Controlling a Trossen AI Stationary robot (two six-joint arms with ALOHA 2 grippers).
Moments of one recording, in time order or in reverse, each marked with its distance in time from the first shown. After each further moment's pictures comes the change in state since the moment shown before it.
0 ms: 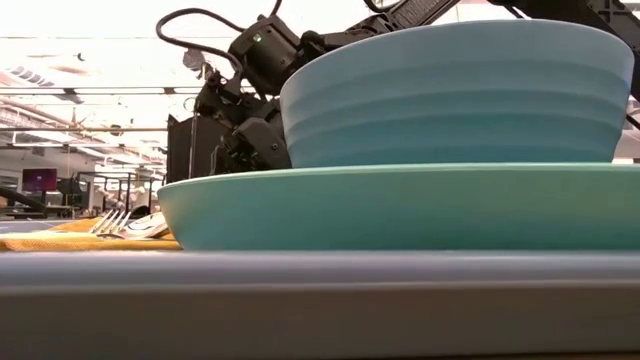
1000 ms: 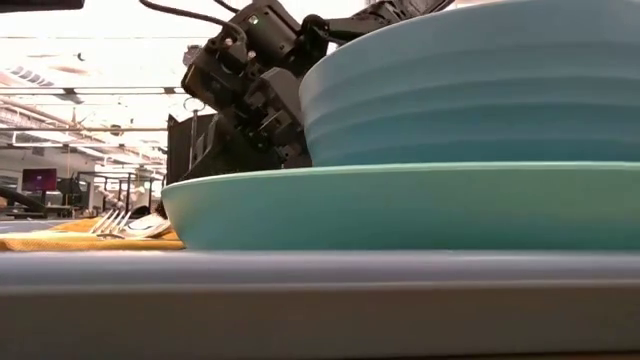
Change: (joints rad) left arm 0.037 0.000 0.000 -0.001 0.019 0.003; right arm 0.065 0.008 0.001 0.002 -0.210 0.048
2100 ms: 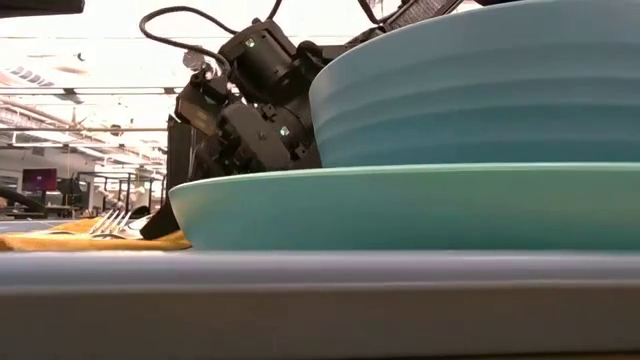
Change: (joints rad) left arm 0.000 0.000 -0.019 0.031 -0.009 0.006; right arm -0.022 0.062 0.005 0.128 0.067 0.110
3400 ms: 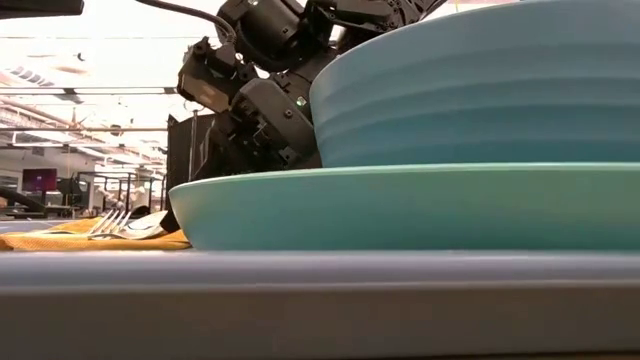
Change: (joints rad) left arm 0.000 0.000 0.000 0.003 0.011 -0.001; right arm 0.070 -0.073 -0.001 -0.179 0.140 -0.054
